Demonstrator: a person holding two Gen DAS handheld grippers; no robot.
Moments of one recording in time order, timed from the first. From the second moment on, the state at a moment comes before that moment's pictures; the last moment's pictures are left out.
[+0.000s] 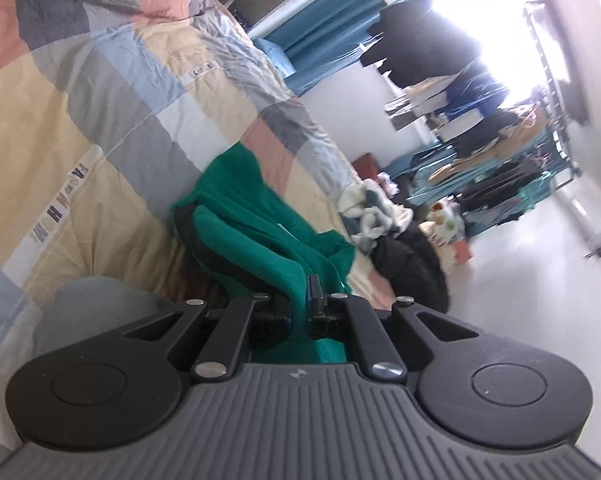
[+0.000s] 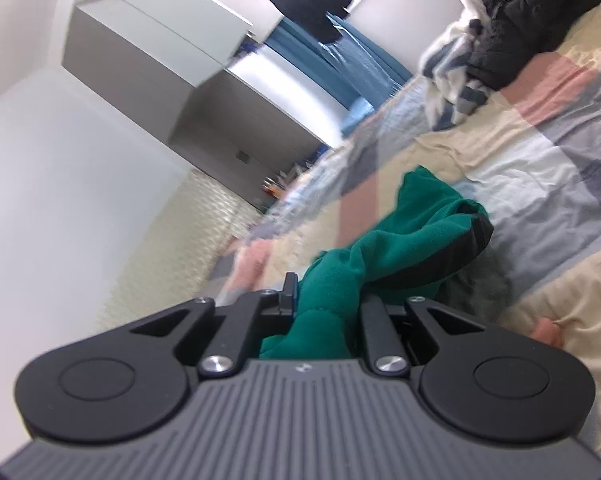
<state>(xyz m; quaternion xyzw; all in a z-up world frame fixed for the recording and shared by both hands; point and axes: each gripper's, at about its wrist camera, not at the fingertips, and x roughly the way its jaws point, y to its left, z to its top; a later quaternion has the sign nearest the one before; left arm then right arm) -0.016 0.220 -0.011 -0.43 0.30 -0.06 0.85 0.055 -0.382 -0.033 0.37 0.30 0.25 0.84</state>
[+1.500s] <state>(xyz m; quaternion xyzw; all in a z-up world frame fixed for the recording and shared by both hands) 0.461 0.255 -0.216 -0.45 0.30 0.10 0.83 0.444 -0.323 -0.227 0.45 0.41 0.06 0.79</state>
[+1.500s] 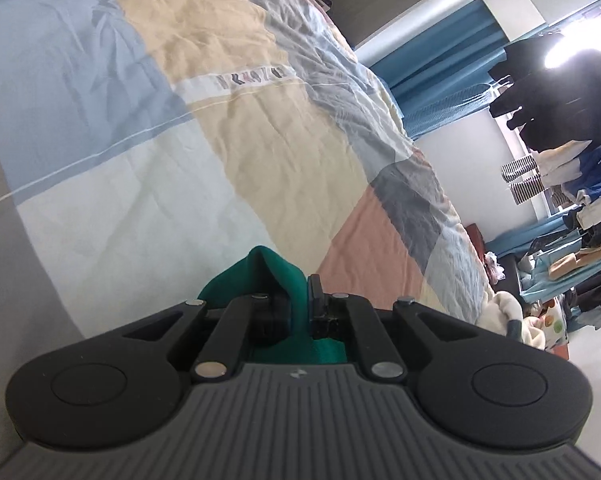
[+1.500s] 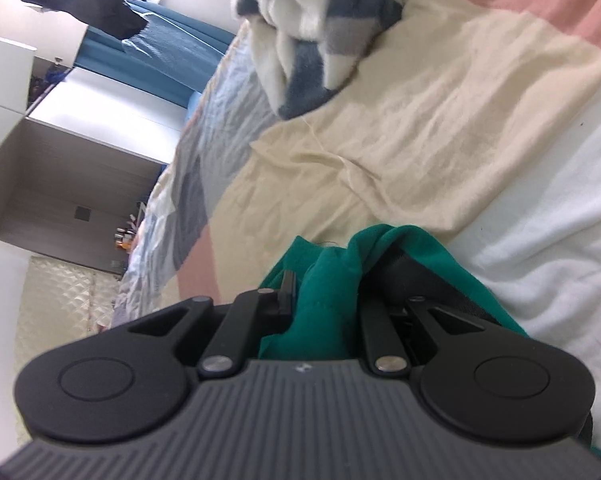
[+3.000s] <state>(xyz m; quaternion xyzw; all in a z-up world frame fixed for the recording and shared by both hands) 0.437 0.201 -0.181 -0.30 0.28 0.02 0.91 0.444 -0.234 -0.164 0.23 0.35 0.12 0.90</state>
